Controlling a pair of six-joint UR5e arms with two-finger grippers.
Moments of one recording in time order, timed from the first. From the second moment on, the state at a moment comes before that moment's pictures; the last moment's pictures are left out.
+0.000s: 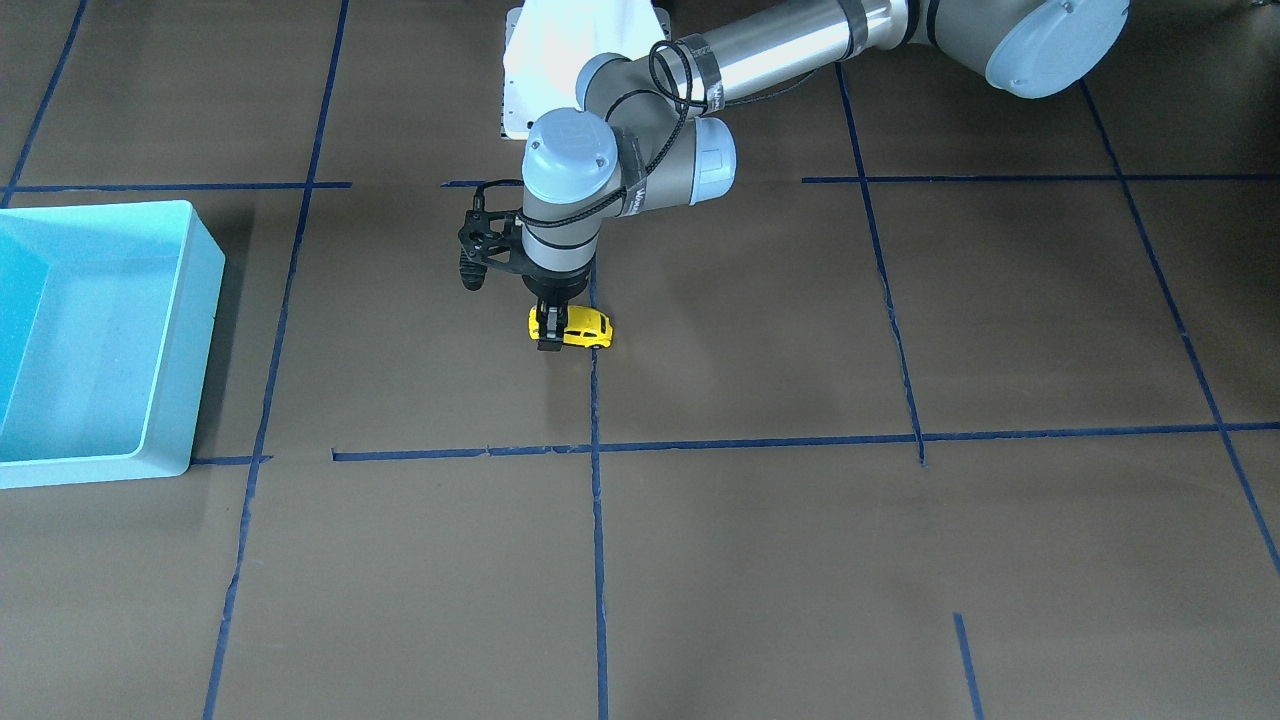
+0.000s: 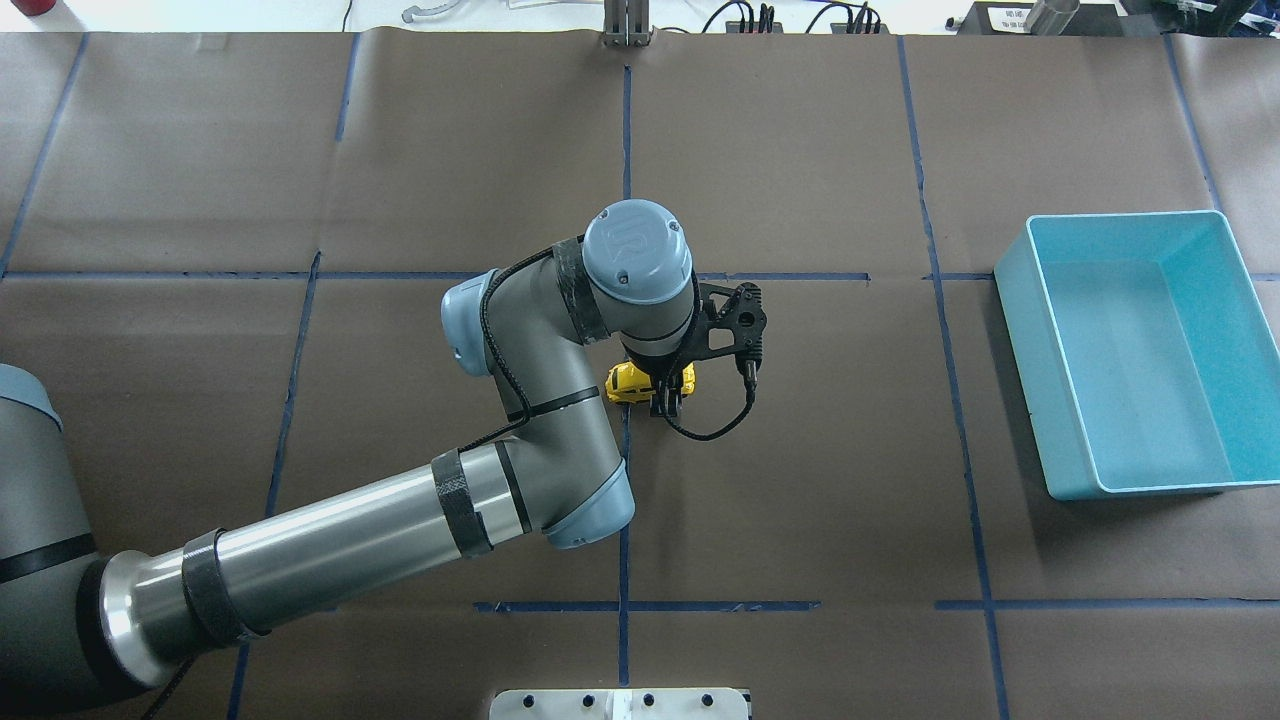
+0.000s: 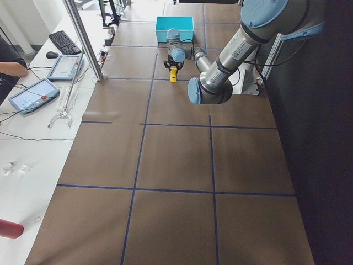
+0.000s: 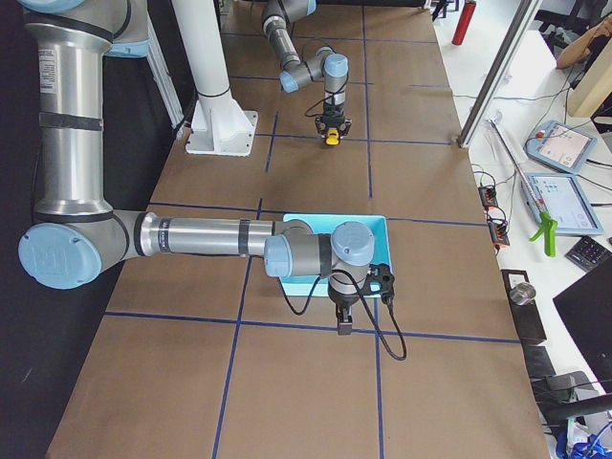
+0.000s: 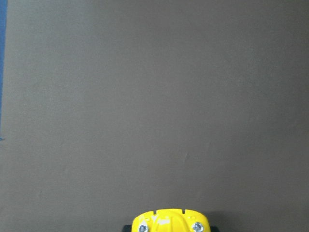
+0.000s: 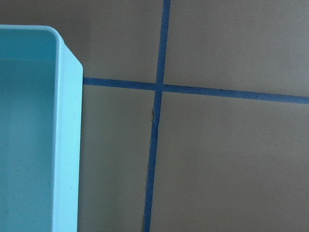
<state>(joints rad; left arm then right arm) -0.48 -2.56 -1.22 -1.83 -1.92 0.34 1.51 -1.63 1.63 -1.50 2.30 0.02</state>
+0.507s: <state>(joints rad) -0.49 -2.54 -1.22 -1.83 -1.93 0.34 1.51 -1.63 1.63 -1.50 2.30 0.02</state>
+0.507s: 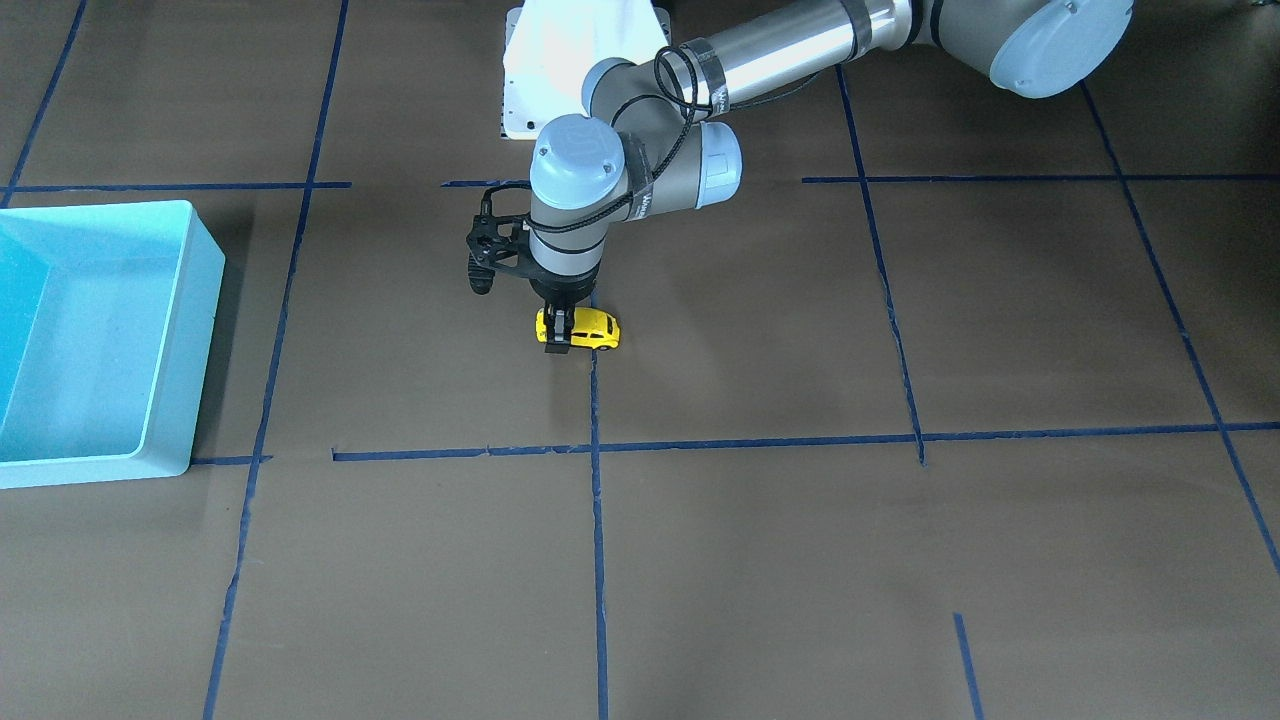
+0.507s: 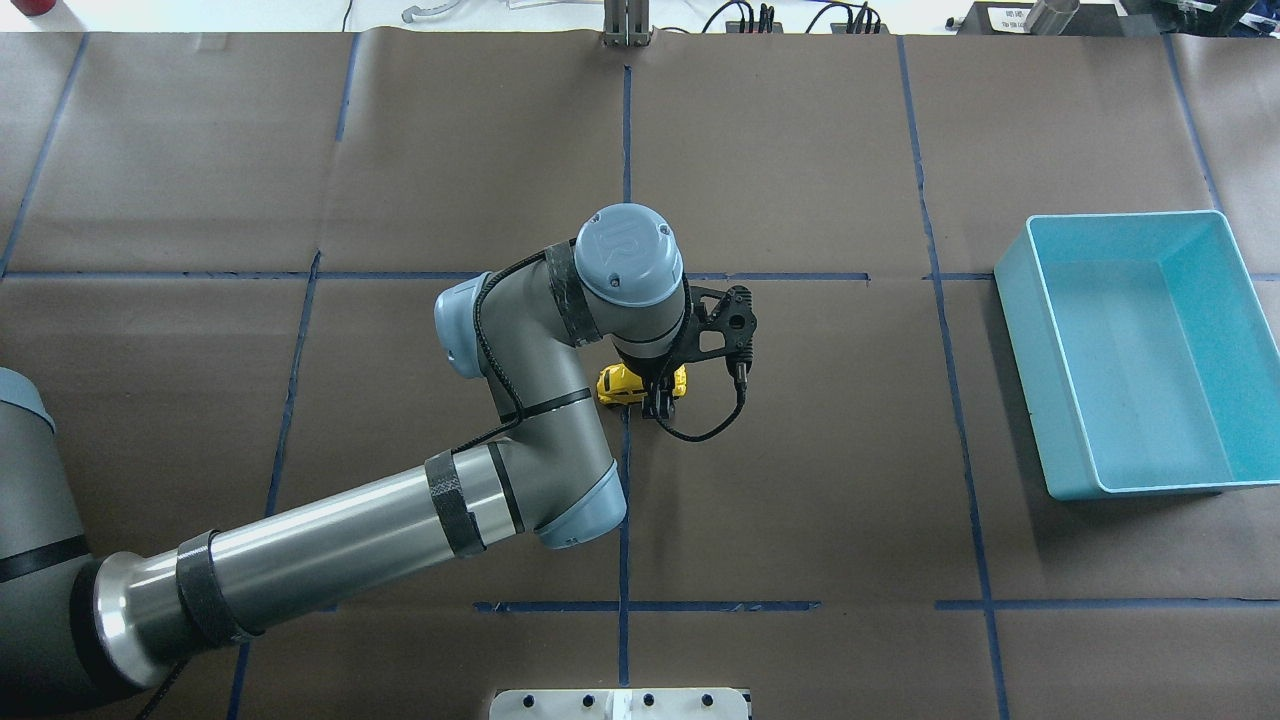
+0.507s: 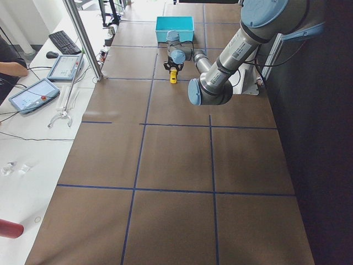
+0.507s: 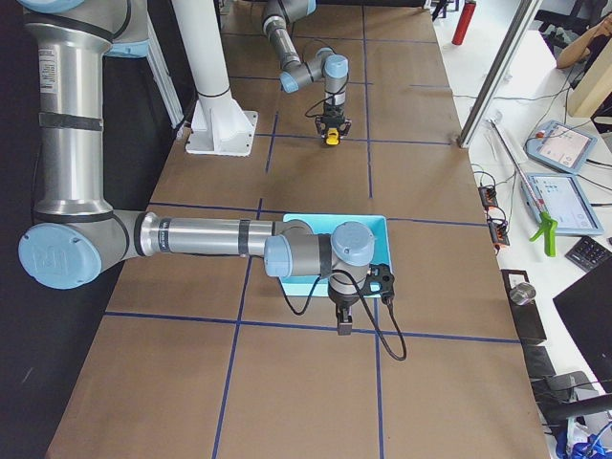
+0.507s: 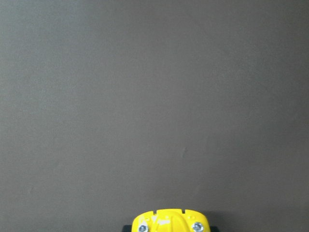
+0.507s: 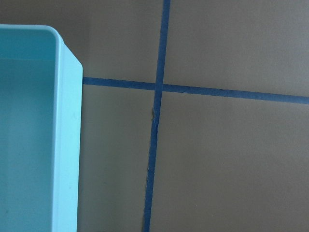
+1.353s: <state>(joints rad) -0.49 -2.52 -1.23 -1.84 -1.93 0.34 1.51 -1.63 1.63 -1.50 2.30 0.02</state>
